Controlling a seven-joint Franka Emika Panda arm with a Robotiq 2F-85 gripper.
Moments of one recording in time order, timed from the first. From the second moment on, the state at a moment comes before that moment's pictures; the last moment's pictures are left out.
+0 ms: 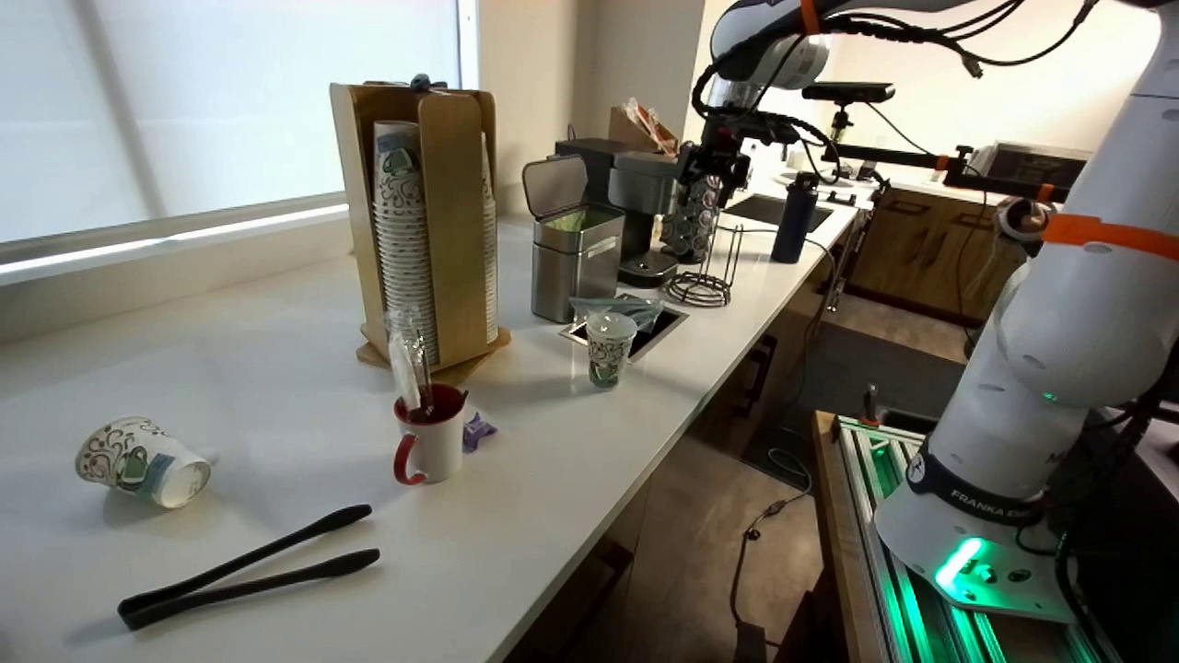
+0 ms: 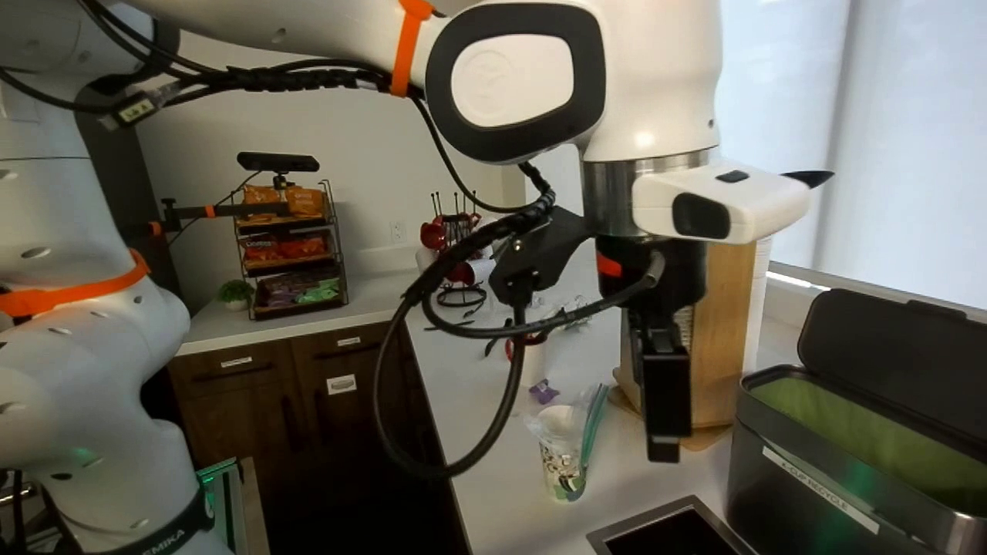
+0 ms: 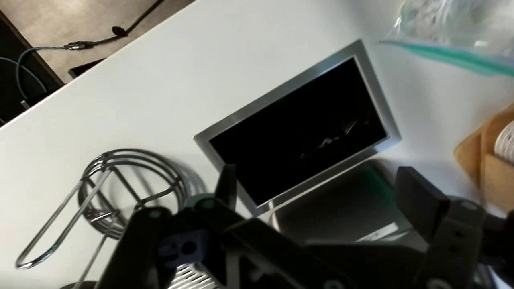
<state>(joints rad) -0.38 -0.06 -0.42 -2.07 0.06 2.12 0.00</state>
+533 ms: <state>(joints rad) -0.45 0.07 -0.47 -1.94 0.13 2.22 0.16</state>
